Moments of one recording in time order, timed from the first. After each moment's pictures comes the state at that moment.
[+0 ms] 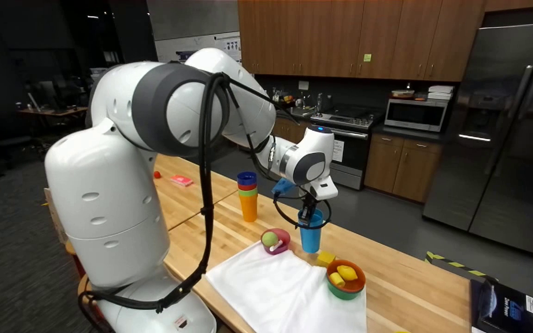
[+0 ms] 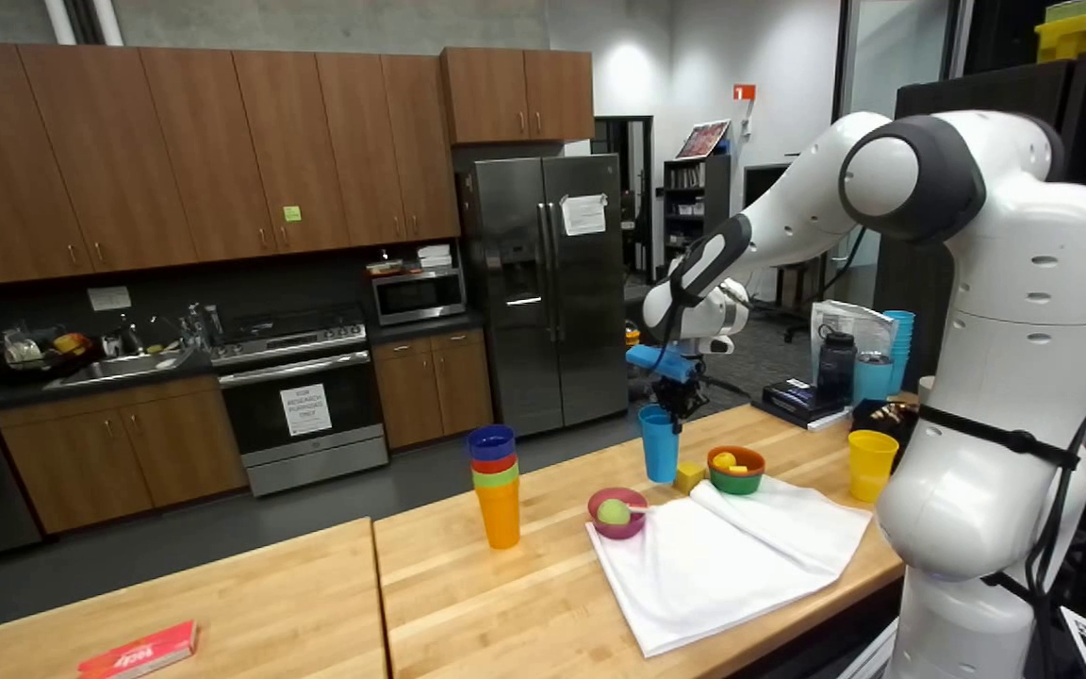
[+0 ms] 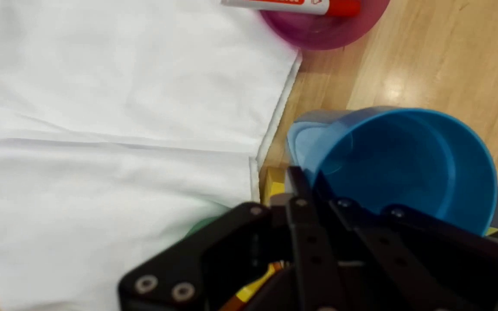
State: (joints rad) arm -0.12 -0.01 -0.08 -2.33 0.13 2.35 1.21
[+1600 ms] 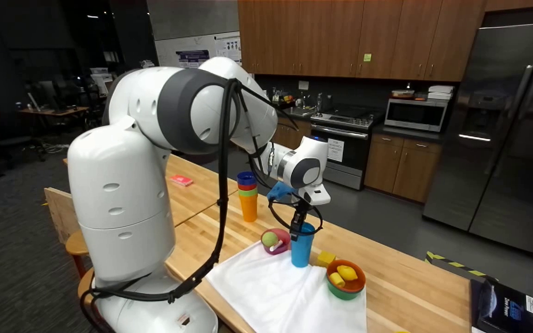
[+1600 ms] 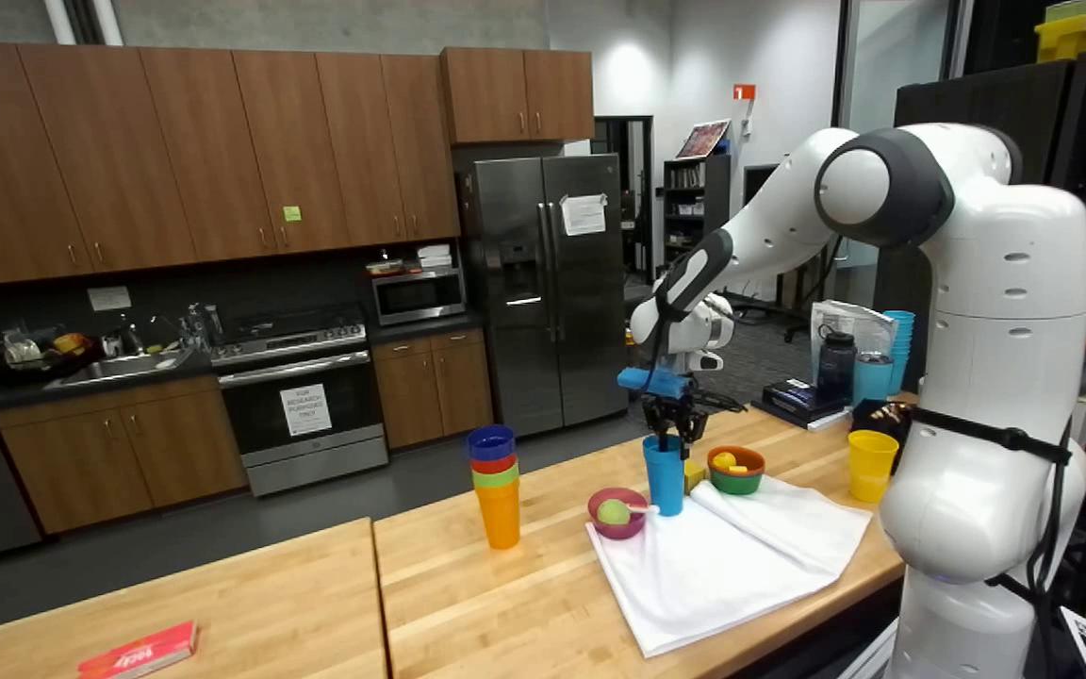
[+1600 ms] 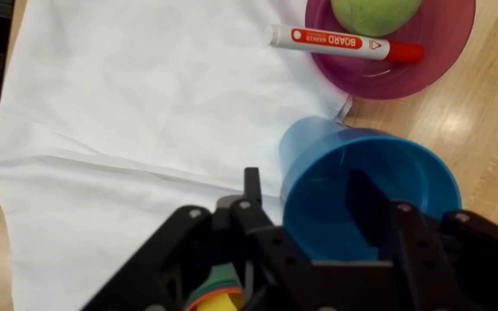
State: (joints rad) arm -0.08 0.06 -0.08 -2.30 0.13 2.26 1.19
